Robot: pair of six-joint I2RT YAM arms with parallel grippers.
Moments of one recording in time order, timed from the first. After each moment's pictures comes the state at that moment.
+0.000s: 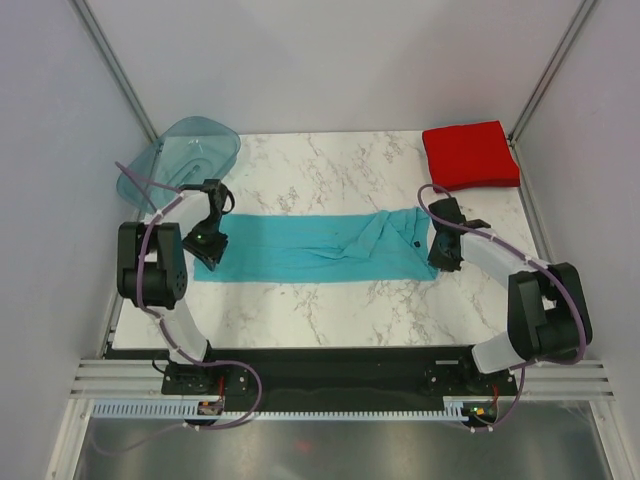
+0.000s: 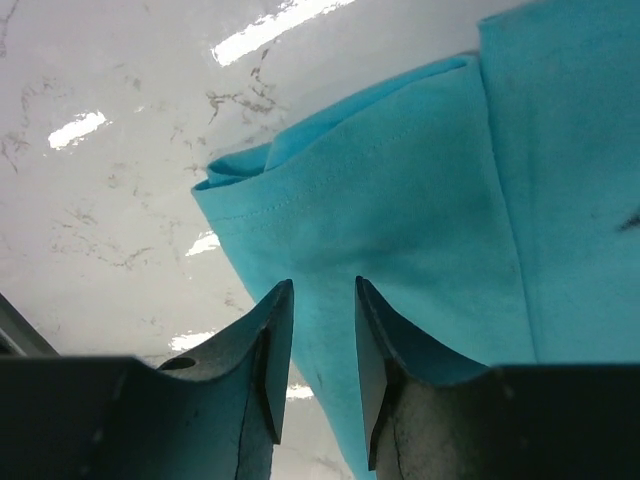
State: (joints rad) left arm -0.04 1.86 1.23 -1.04 -0.40 -1.22; right arm 0.21 1.50 0.84 -0.54 0.27 0.58
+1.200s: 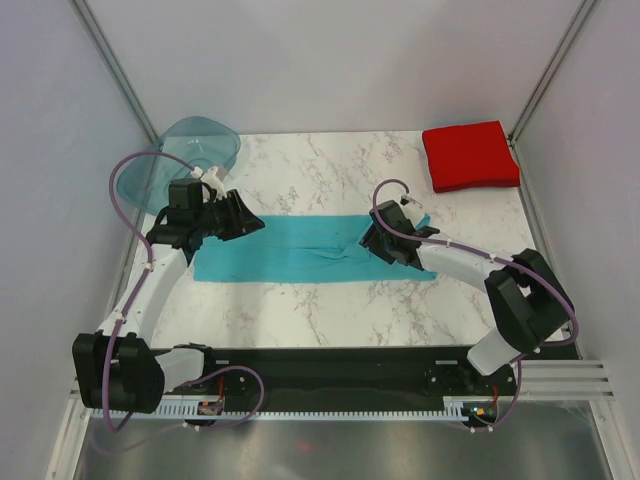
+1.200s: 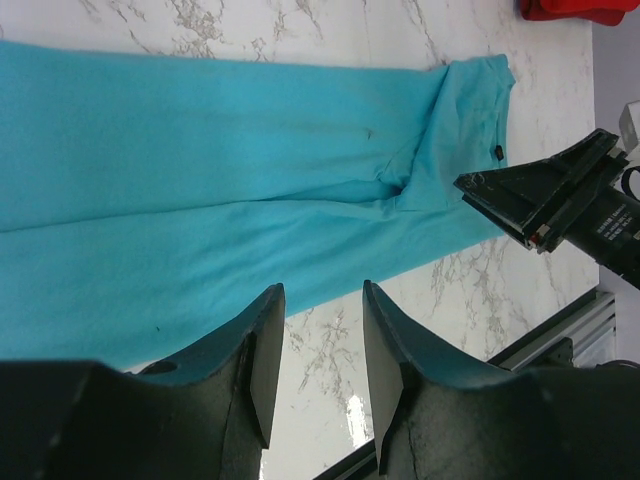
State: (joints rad) left arm -0.08 1.19 0.93 -0.41 0.48 -0.40; right arm 0.59 1.57 0.92 -0.23 0.27 1.08
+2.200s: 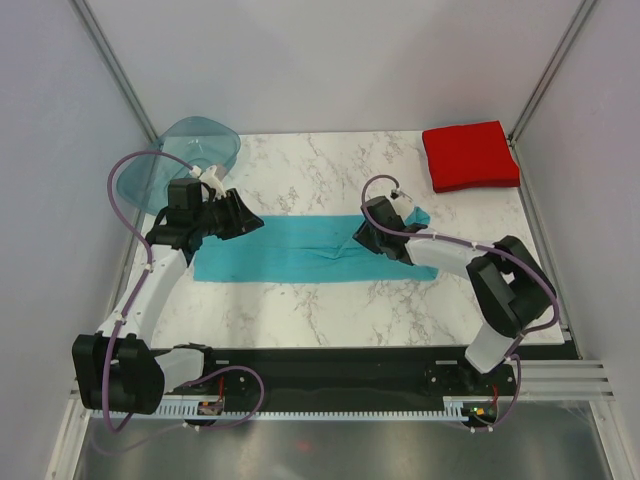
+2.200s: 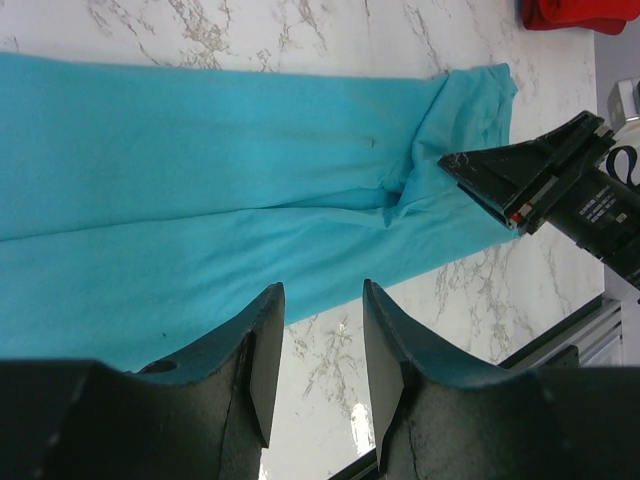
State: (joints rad) left arm -0.08 1.18 0.93 -0.39 0.46 -0.39; right arm 0.61 1.69 0.94 -0.08 0.28 1.08
